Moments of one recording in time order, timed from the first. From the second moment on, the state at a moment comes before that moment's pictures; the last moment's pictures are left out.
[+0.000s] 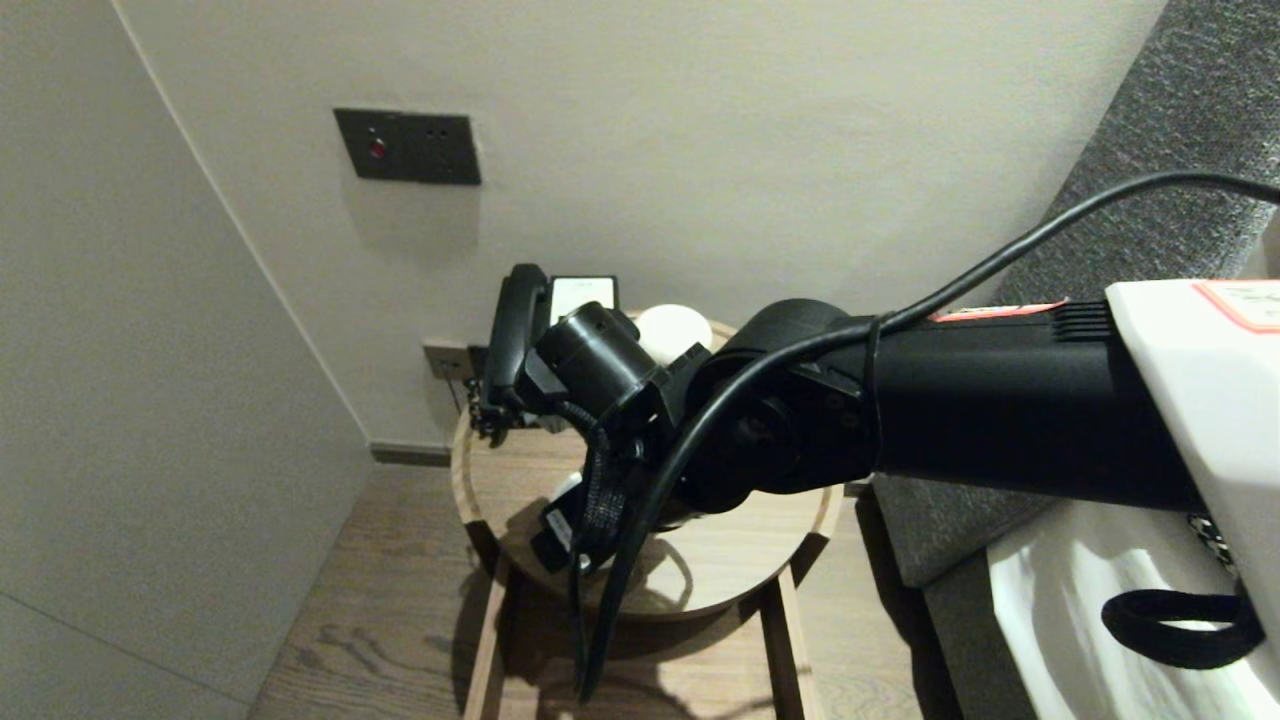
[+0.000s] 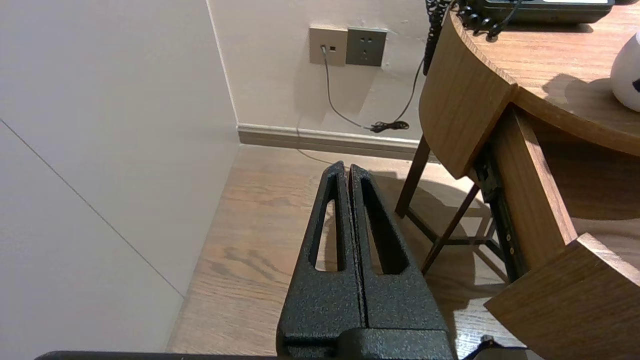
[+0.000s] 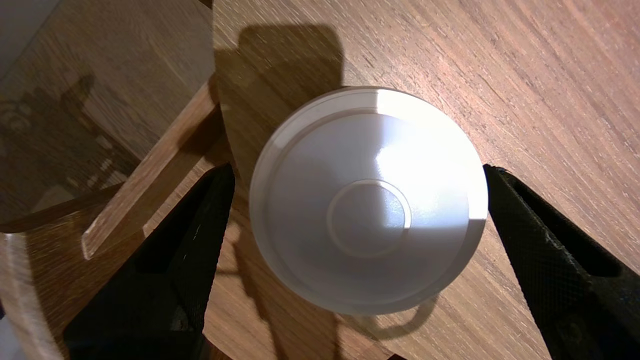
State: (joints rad) left arm 0.01 0.00 0.00 -0.01 0.00 -0.01; right arm 0.94 2.15 -1.91 0.61 -0.20 0.11
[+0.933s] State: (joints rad) left arm 0.01 0.00 0.00 -0.01 0.00 -0.01; right arm 0.92 2.18 -1.91 0.62 -0.19 0.11
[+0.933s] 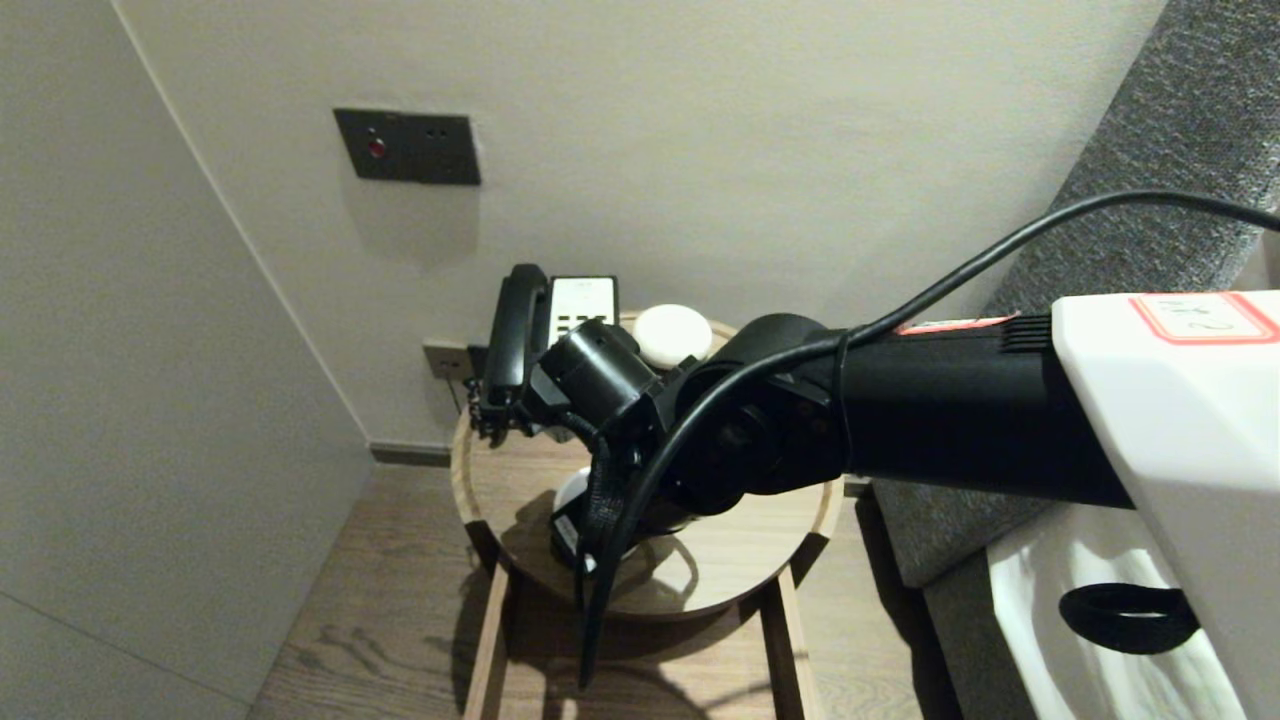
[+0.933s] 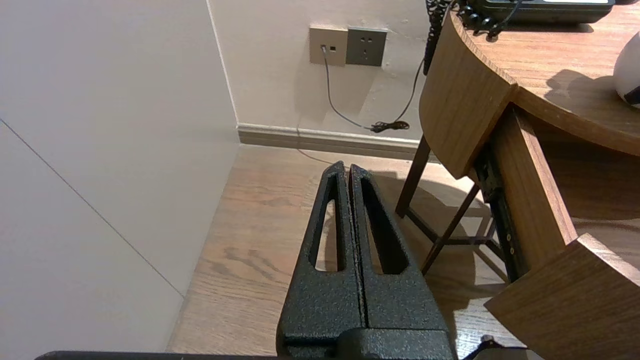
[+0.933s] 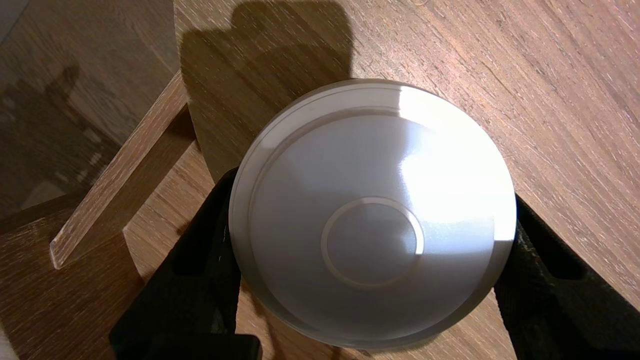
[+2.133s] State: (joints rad) left arm 0.01 0.00 0.00 -0.01 0.00 -0.01; right arm 0.85 1.89 -1.75 0.92 0.05 0.35
